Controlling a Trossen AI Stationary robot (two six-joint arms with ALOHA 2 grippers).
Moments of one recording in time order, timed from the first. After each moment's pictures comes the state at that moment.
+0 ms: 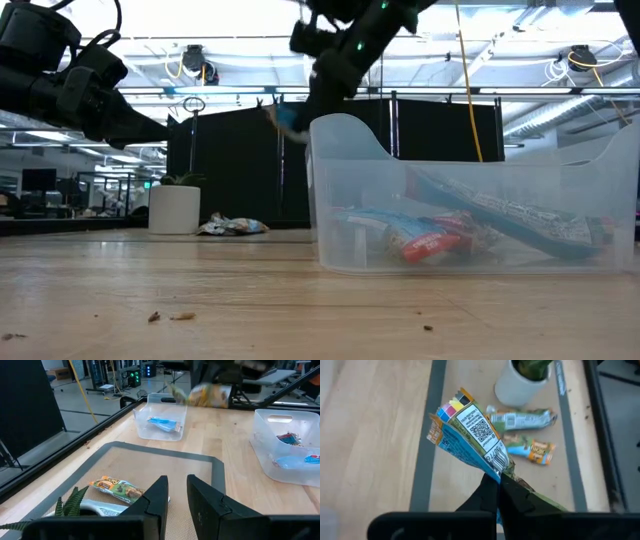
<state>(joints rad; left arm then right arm) 0.26 0.24 0.04 0.00 0.00 0.00 -0.13 1.84 1.49 -0.48 0.08 -0.29</state>
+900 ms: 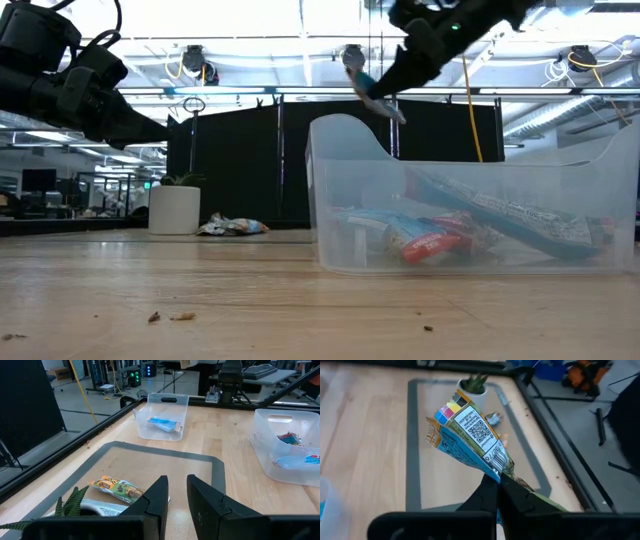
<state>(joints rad) 0.26 0.24 0.04 0.00 0.00 0.00 -0.17 1.26 0.91 -0.18 0.16 -0.14</state>
